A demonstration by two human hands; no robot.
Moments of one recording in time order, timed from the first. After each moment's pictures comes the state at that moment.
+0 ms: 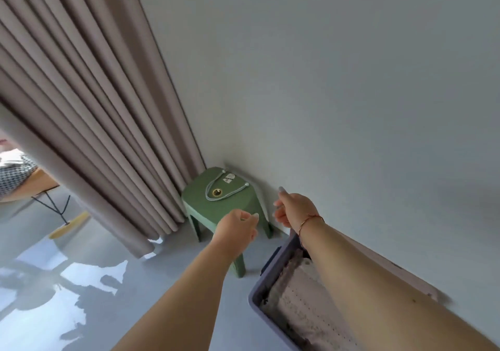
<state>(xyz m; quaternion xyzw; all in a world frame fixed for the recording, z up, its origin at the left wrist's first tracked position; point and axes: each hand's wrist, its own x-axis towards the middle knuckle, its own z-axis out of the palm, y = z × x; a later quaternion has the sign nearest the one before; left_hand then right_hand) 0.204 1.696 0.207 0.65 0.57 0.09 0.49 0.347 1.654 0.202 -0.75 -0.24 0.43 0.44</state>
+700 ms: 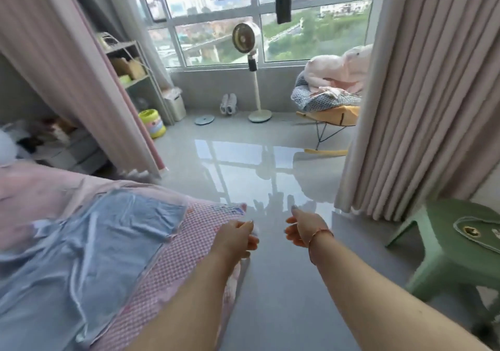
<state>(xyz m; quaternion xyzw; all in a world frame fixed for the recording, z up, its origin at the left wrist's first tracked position) -0.151 1.419 0.253 0.17 0.79 0.45 0.38 -0.046 1.550 0.226 -0.52 -0.51 0.67 0.14</state>
